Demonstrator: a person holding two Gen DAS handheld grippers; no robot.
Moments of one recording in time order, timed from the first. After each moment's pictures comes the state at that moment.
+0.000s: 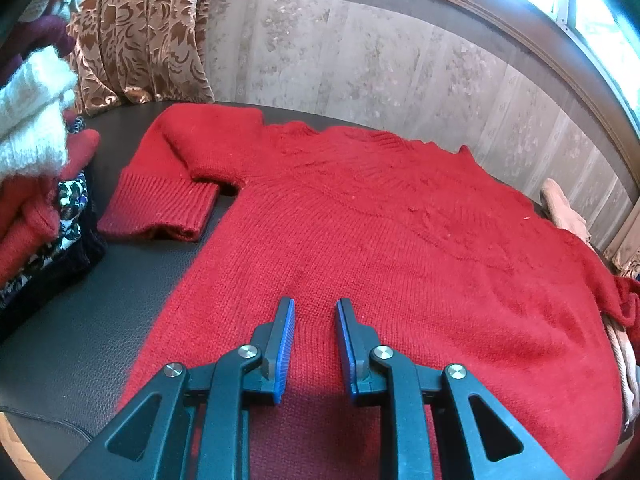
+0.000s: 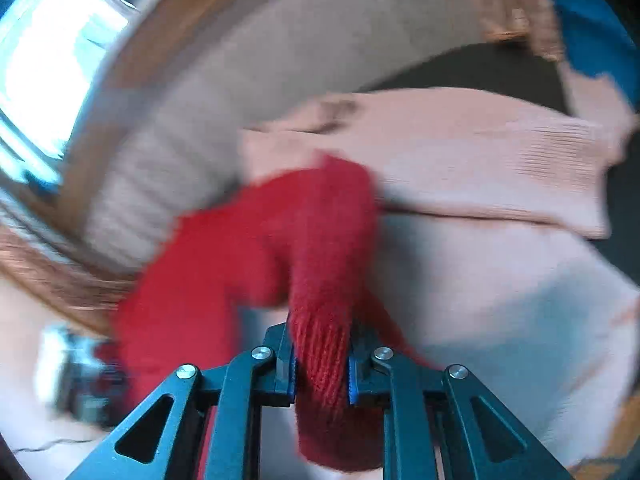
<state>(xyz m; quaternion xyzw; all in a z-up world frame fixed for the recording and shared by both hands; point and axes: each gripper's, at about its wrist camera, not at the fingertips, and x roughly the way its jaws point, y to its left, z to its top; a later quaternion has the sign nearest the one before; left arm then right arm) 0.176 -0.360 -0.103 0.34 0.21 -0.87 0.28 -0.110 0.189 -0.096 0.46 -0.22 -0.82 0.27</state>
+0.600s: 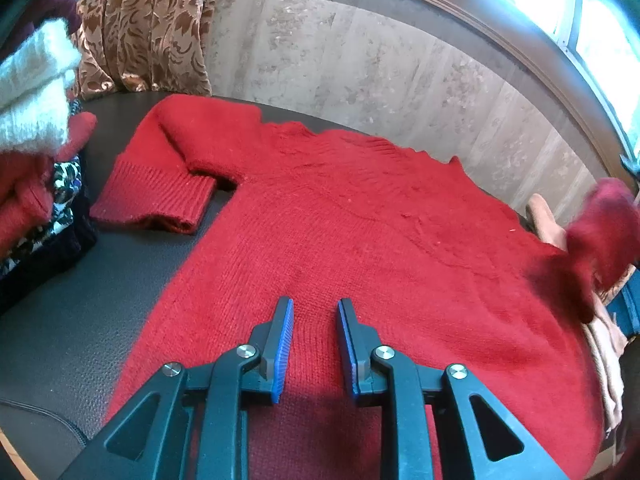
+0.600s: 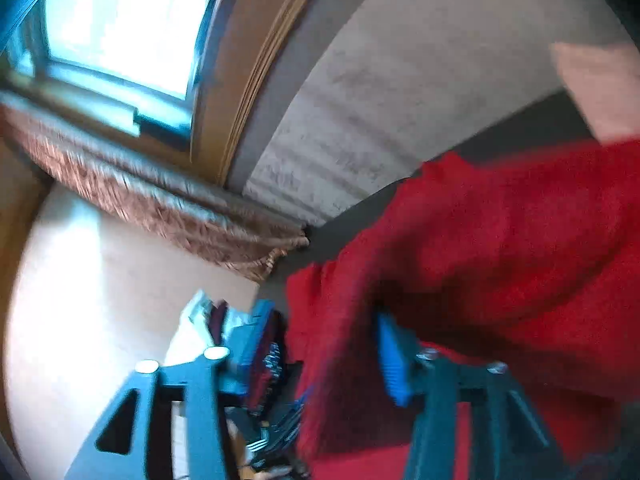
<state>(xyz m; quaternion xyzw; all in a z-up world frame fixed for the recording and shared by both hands) 0.183 -0.368 -0.105 0.32 0.25 -0.88 0.25 -0.138 -0.111 -0.051 0.47 -0.25 -0.67 0.52</state>
